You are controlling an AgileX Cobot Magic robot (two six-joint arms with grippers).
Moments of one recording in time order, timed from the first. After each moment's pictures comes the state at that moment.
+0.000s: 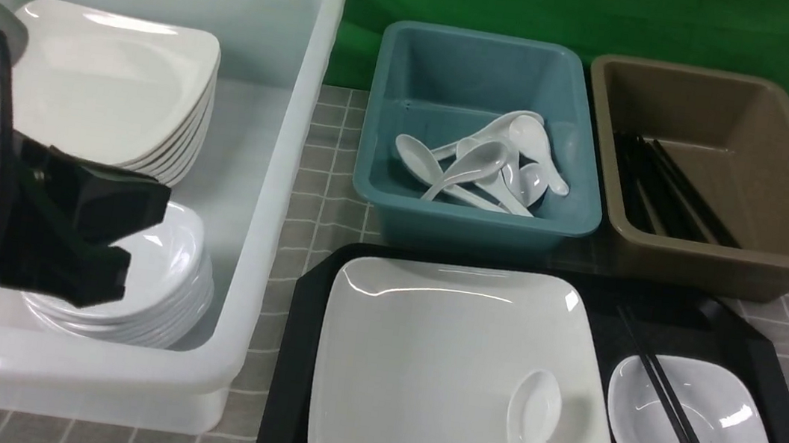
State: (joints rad) right arm 0.19 0.13 -0.16 0.08 0.14 0.25; left arm -0.29 0.84 -0.74 -0.50 0.54 0.47
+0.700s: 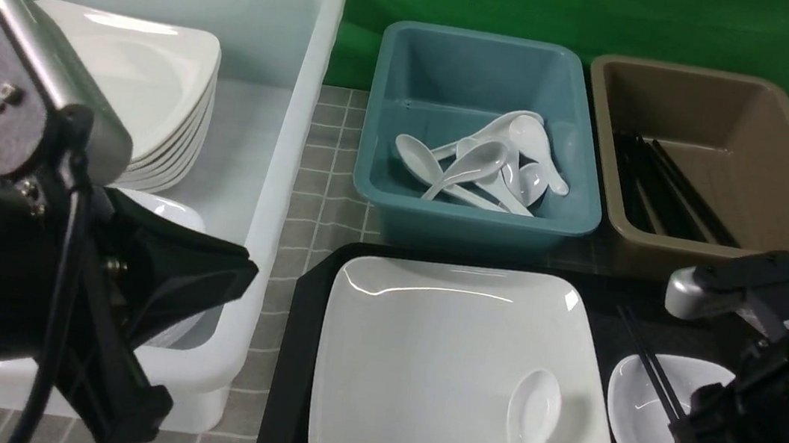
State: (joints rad) right arm 0.29 1.43 -0.87 0.05 0.73 -0.09; left arm -0.53 0.81 -0.74 -0.48 0.55 0.61
